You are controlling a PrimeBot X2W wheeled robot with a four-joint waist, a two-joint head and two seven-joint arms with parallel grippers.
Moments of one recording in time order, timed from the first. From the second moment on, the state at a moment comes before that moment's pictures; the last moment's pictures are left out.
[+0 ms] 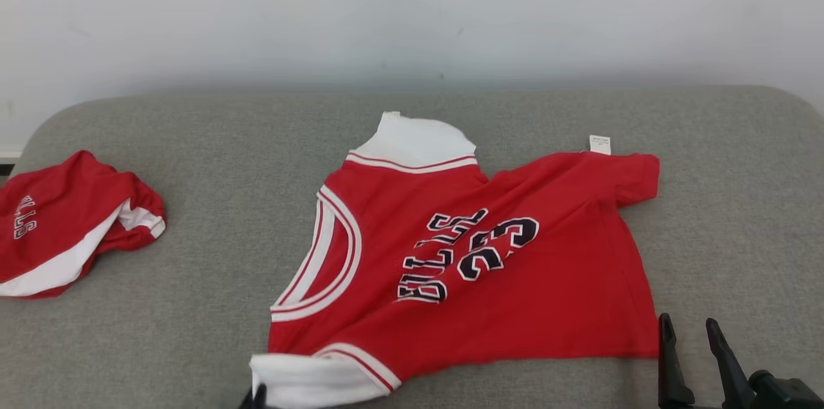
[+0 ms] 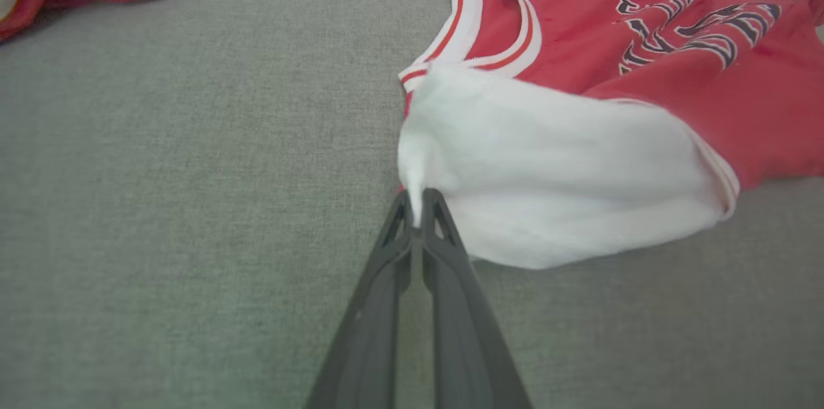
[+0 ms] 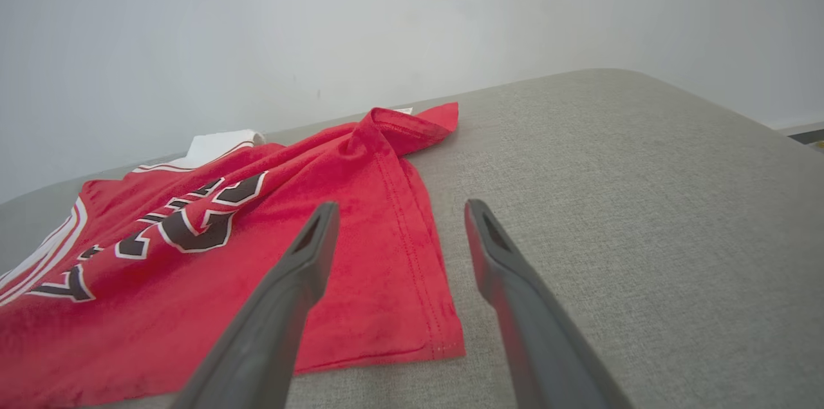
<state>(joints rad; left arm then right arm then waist) -0.08 0.19 -0.24 0.51 -0.34 -0.08 -0.24 0.07 -0.09 -0.14 0.22 0.24 0.13 -0.26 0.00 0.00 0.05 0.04</state>
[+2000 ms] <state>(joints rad) -0.50 0.38 -0.26 0.55 -0.42 -0.11 0.04 -0.06 -0.08 -0.10 0.25 0.24 0.13 -0.26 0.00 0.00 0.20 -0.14</state>
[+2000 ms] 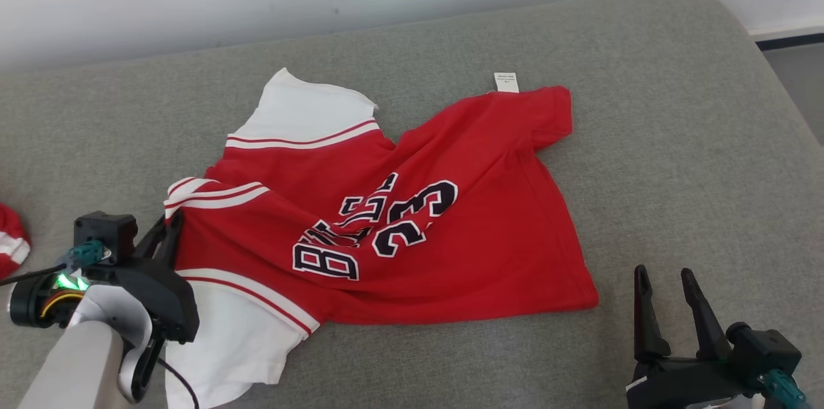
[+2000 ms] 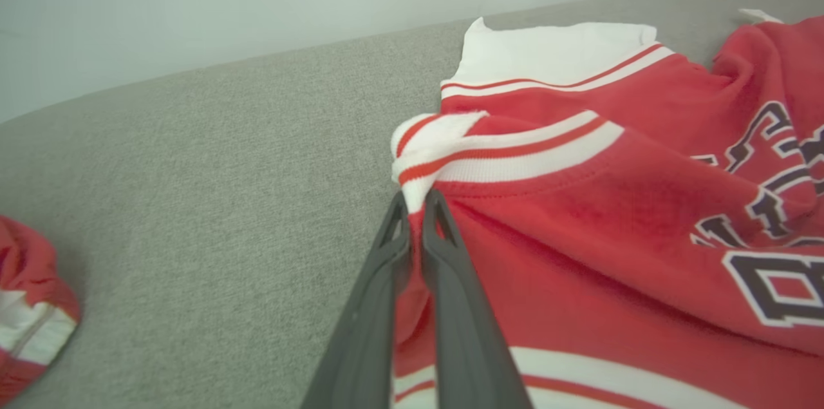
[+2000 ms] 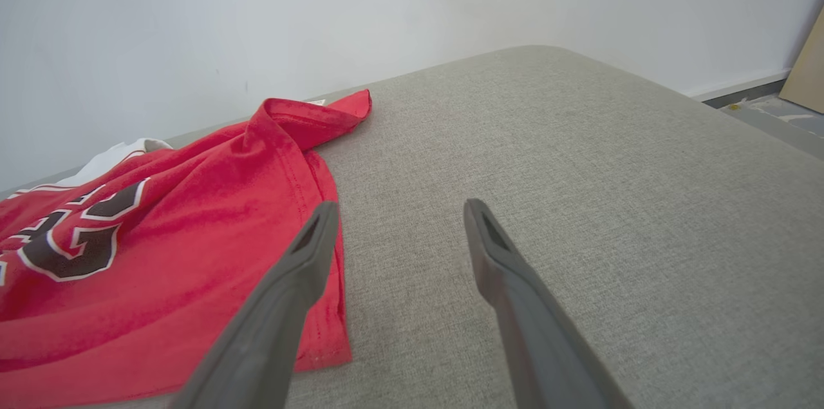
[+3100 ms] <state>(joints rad) 0.01 0.35 -0.17 0.08 -0.33 0.13 -0.26 0.07 -0.08 -0.12 0.21 0.21 0.13 -0.26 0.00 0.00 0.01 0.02</state>
